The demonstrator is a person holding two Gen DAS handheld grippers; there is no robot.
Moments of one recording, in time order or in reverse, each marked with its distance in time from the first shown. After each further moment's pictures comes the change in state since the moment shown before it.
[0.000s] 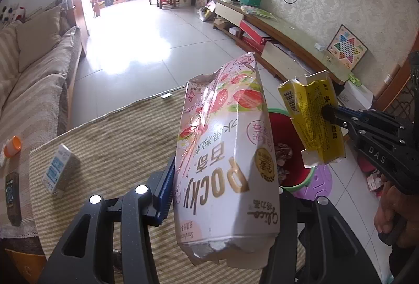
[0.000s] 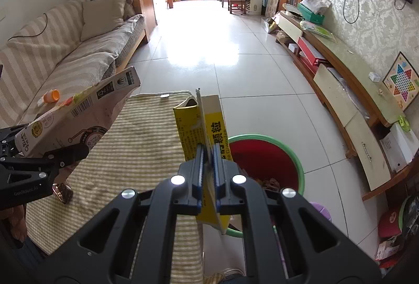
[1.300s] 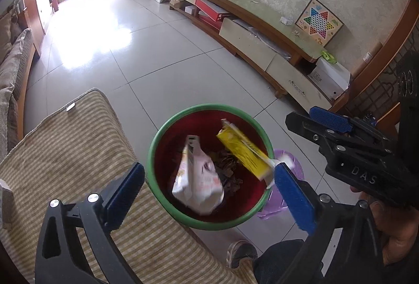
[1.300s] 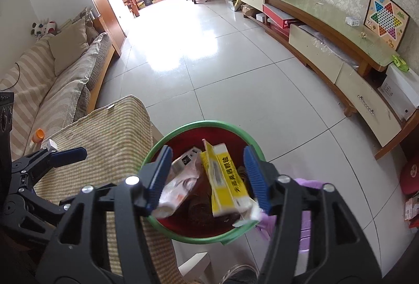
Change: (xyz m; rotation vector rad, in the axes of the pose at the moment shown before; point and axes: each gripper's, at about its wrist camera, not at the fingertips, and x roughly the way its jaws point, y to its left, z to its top) left arm 0.111 -0.118 0.038 0.086 0.117 -0.144; right arm 0.043 -0.130 -0.029 0.259 0.038 0.009
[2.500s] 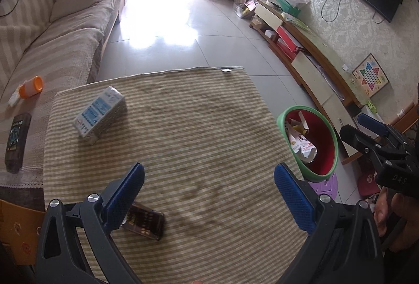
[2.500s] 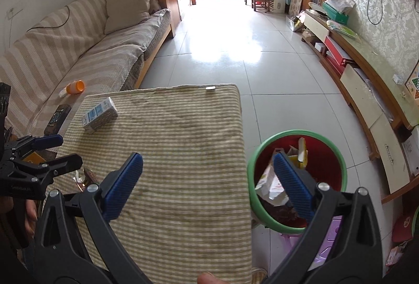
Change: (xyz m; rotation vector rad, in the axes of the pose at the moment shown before) left arm -0.158 0.210 -0.148 -0.330 -0.113 0.202; right arm -0.027 0.224 -0.044 -0.320 -0.004 0.120
